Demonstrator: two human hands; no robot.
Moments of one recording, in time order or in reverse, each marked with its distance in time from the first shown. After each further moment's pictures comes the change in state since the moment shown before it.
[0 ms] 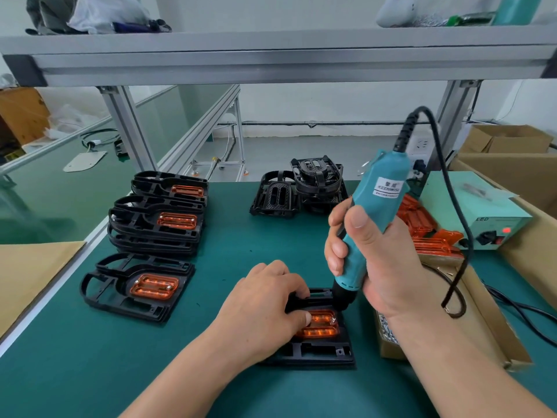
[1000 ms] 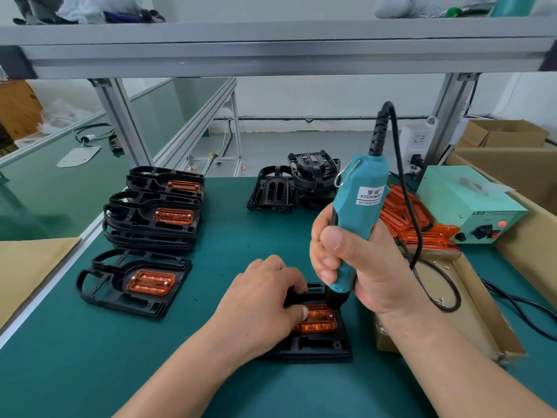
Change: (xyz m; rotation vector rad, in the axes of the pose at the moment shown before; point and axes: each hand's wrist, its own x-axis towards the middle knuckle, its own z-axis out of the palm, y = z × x) left_hand -0.001 0.005 -0.002 0.012 -0.018 -0.020; right_hand 0.003 0.010 0.000 0.016 -0.221 0.014
